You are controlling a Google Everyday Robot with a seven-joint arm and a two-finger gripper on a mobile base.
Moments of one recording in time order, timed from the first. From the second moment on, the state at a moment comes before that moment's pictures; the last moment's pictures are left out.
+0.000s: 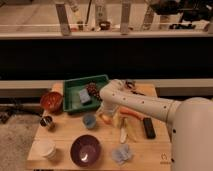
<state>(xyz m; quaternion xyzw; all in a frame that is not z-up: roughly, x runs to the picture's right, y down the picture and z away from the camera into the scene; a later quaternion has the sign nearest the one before) 0.017 0.167 0.878 -0.28 -0.21 -0.42 0.84</state>
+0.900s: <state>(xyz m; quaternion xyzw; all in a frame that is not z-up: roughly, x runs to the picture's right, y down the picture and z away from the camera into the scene) 0.020 0.165 0.867 -0.21 -0.27 -0.58 0.74</state>
